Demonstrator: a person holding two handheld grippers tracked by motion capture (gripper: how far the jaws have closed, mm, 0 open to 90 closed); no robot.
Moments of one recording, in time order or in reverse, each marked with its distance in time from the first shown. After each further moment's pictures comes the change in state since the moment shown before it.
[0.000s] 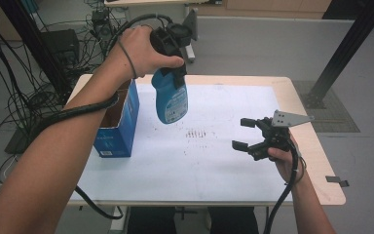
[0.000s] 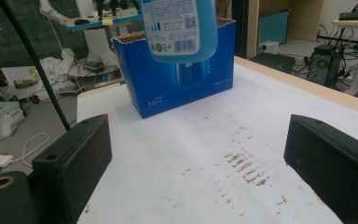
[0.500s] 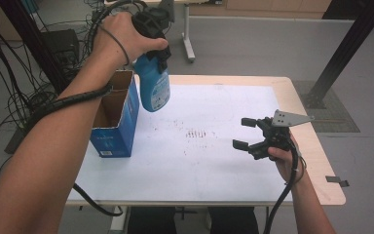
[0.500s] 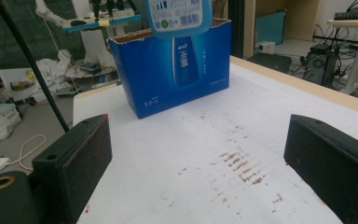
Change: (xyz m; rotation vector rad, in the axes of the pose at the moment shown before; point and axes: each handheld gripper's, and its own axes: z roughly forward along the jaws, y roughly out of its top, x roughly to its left) left arm 0.036 -0.012 -0.019 0.004 0.080 -0.280; right arm -0.001 -0.002 -0.001 -0.003 -0.013 0.007
